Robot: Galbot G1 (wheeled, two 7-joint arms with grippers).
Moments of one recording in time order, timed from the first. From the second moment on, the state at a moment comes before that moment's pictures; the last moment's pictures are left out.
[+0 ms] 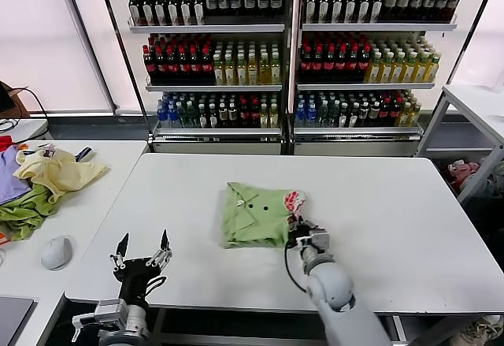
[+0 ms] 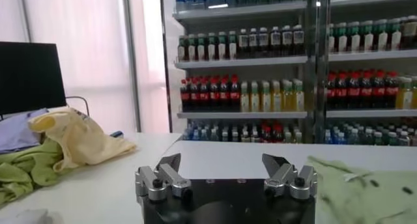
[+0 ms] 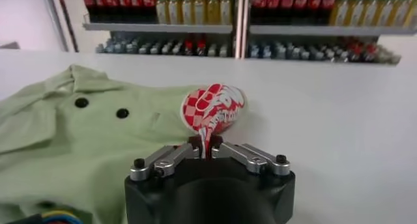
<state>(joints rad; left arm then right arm) 1.57 -1.29 -0.45 -2.21 -0.20 0.23 -0.37 -0.98 1.37 0.22 1.66 0.24 -0.46 0.18</state>
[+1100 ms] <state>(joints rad) 1.60 -1.34 -0.38 -2.25 -0.17 0.19 -0.29 -1.30 1.22 0.53 1.97 0.20 -0.18 0.07</state>
